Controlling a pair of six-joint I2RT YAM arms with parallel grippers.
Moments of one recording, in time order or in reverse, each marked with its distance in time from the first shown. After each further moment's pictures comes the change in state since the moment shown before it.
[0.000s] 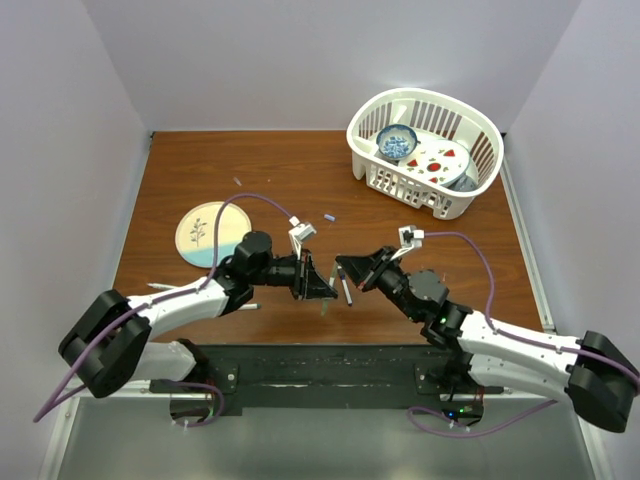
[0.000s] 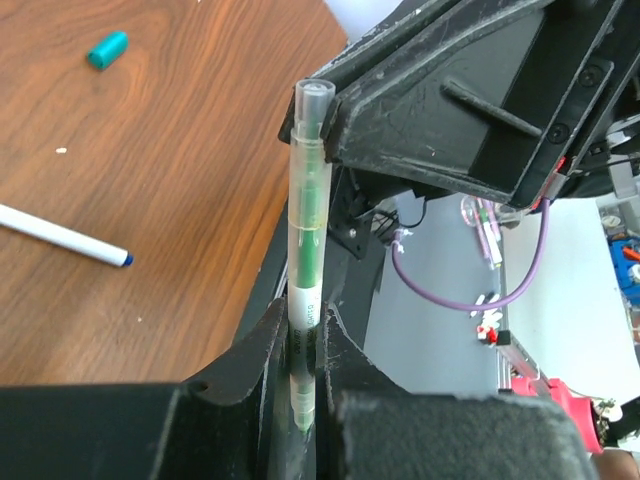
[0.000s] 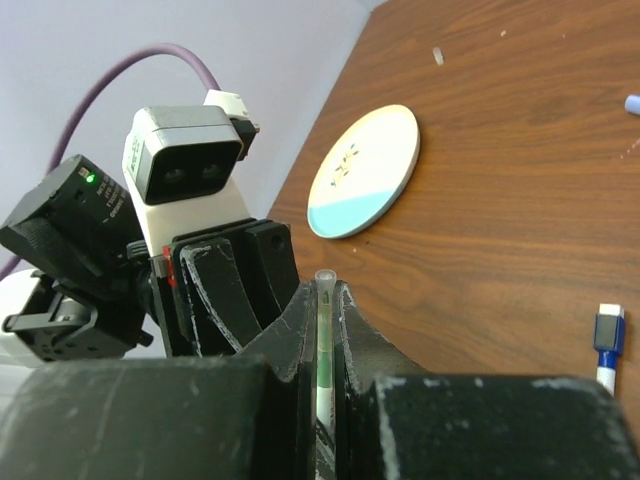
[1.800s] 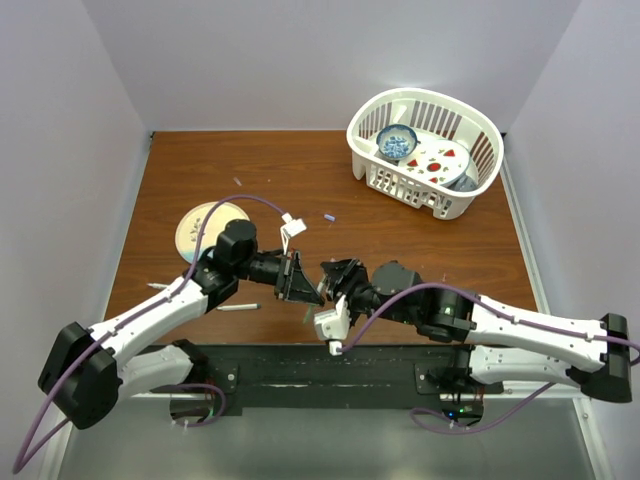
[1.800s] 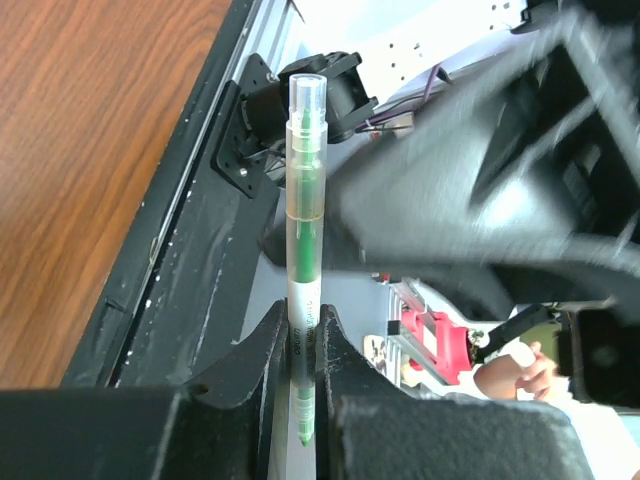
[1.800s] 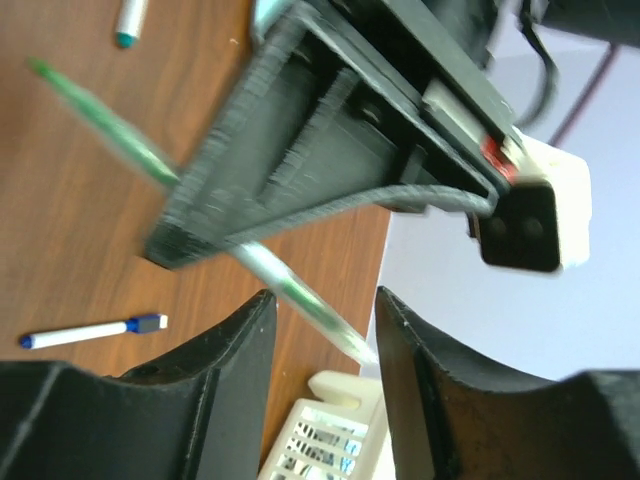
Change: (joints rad) left arm 0.066 -0.191 0.098 -0.365 0.265 -0.080; right arm 0.262 0.051 0.491 -0.819 -0.145 -2.045
